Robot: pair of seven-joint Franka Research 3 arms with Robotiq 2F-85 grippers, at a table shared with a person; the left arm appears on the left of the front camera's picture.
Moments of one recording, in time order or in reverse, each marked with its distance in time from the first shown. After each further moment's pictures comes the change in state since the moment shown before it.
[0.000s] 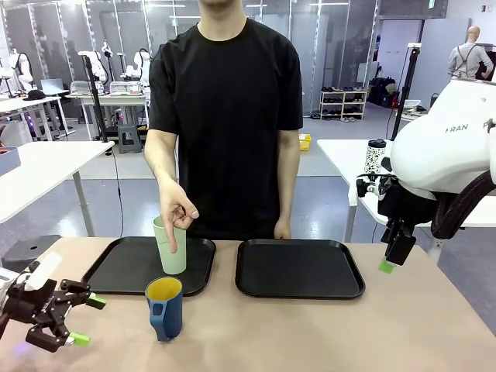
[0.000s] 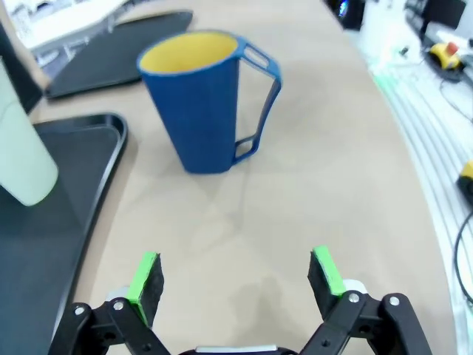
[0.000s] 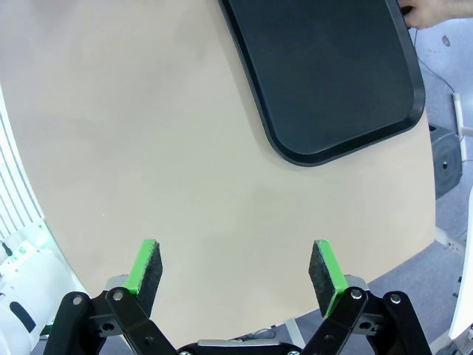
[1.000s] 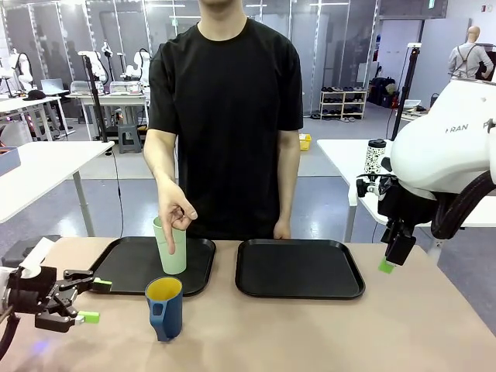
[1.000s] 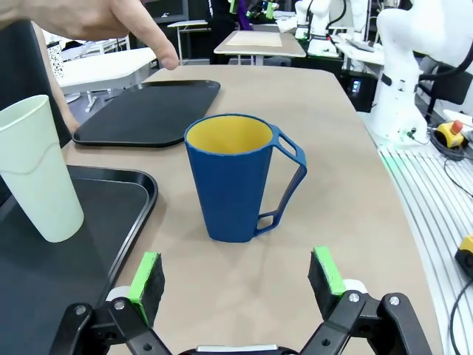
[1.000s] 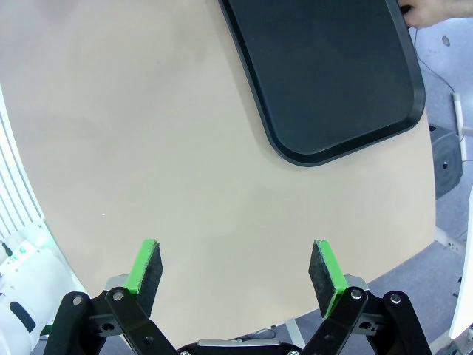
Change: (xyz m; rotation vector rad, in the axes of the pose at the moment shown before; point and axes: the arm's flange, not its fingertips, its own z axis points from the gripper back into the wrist) left arm 0.005 0.012 -0.001 0.054 -0.227 0.091; right arm 0.000 0.000 0.000 0.000 0.000 0.000
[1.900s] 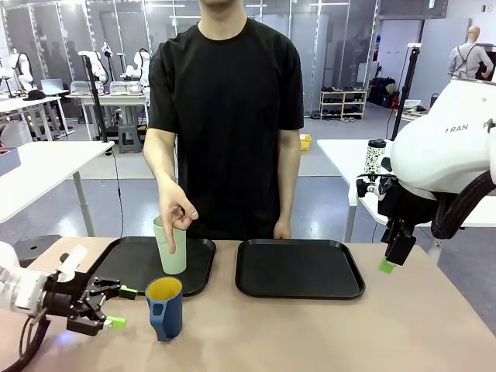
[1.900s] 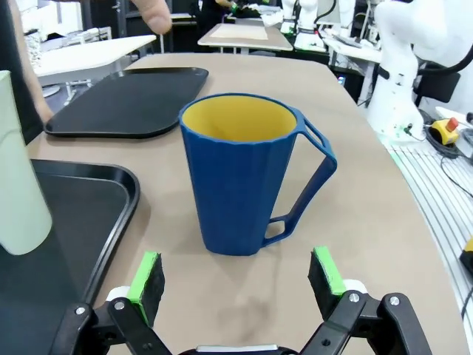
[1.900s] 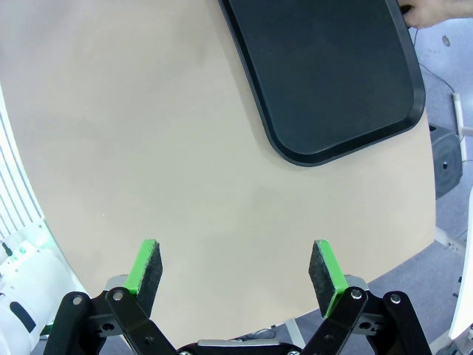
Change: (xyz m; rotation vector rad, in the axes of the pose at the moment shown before) left arm -0.019 0.022 -0.057 -0.081 0.016 0.031; right arm 0.000 0.000 0.000 0.000 0.000 0.000
